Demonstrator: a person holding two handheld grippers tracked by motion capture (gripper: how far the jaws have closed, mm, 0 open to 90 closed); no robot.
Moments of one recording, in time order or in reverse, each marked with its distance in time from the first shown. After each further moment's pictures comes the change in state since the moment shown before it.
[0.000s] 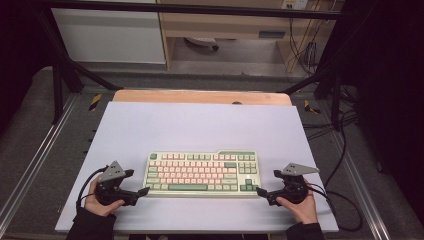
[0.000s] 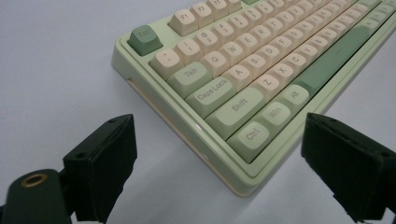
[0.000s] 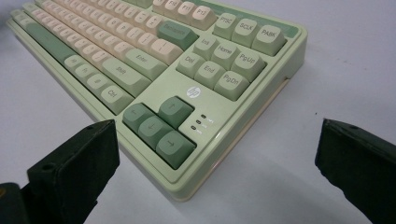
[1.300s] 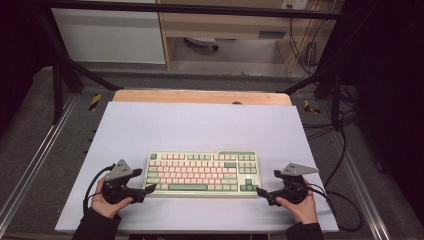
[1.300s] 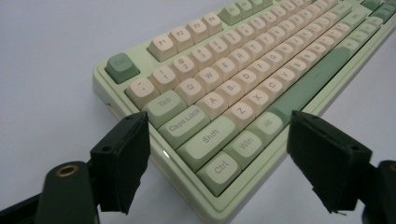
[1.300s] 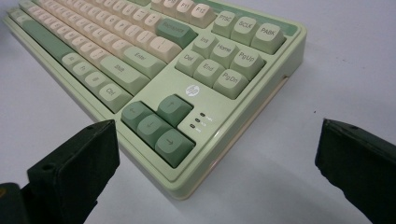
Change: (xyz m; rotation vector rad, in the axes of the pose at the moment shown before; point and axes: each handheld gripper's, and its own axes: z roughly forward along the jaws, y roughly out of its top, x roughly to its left) left arm -0.019 0.020 0.005 -0.009 0.001 0.000; right arm 0.001 0.000 0.000 0.004 -0.007 0.001
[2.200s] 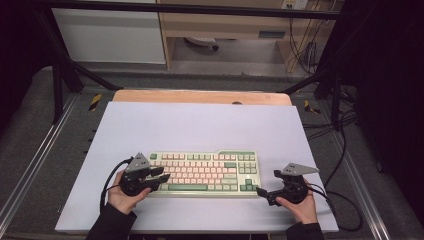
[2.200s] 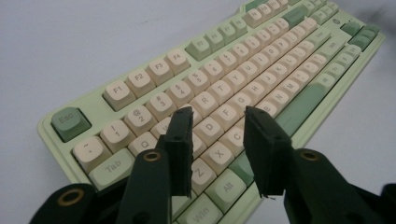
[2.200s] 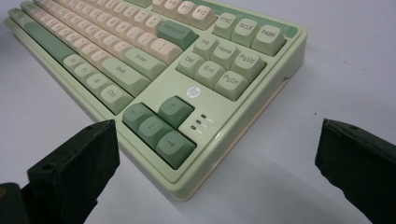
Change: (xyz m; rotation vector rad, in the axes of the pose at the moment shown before) left arm -0.024 0.035 0.026 0.013 -0.021 0.005; right arm 0.000 0.001 0.000 -0.002 0.001 -0.001
